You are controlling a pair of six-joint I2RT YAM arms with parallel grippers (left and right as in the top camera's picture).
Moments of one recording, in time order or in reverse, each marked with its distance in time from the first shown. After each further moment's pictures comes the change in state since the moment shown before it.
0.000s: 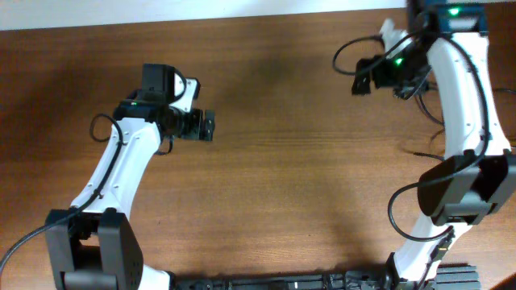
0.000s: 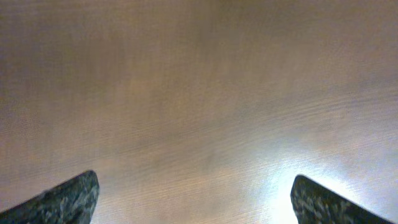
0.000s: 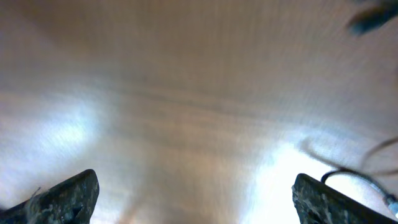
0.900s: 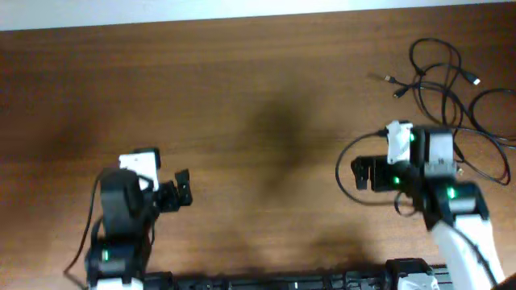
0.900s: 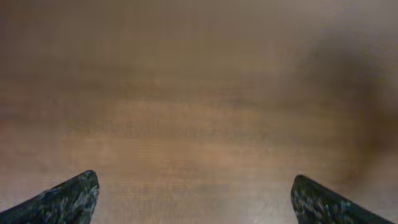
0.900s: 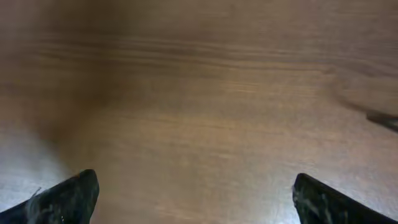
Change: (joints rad) left arm 0.140 -0.983 -0.694 0.121 -0.039 -0.151; right arm 0.047 -1.046 -1.289 0.687 0.042 0.082
